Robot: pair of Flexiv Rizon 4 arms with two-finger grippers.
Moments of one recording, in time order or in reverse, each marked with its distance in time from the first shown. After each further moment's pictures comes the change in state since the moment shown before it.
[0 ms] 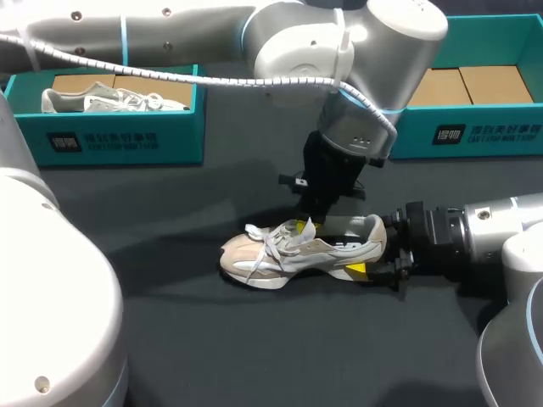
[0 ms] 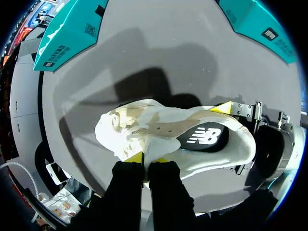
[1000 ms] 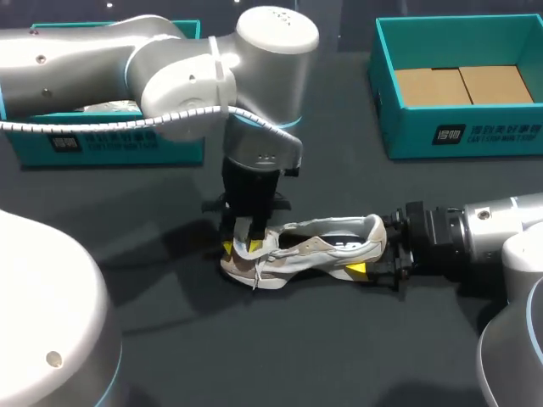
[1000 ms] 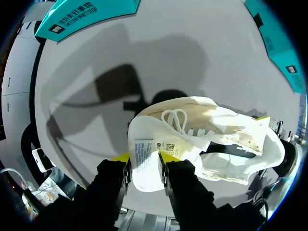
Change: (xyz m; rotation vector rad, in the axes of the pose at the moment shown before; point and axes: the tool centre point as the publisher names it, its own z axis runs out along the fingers) left arm -0.089 0.009 0.058 -0.060 0.097 -0.140; right arm 0.000 0.000 0.000 0.000 0.000 0.000
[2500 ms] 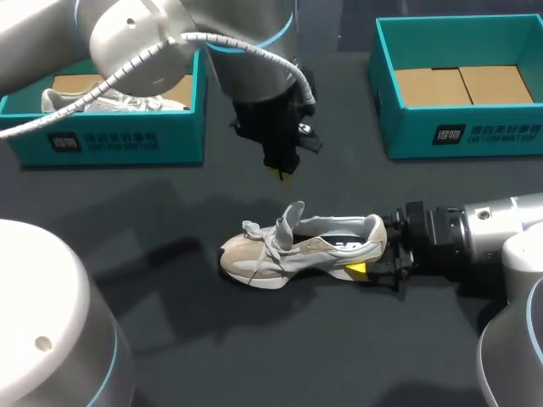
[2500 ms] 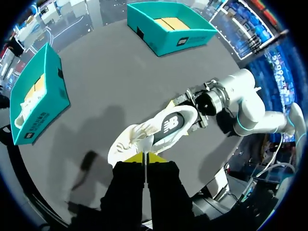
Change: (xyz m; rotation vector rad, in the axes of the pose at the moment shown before) left arm 0.047 -0.001 -0.153 0.296 0.321 0.742; right arm 0.000 0.000 0.000 0.000 0.000 0.000
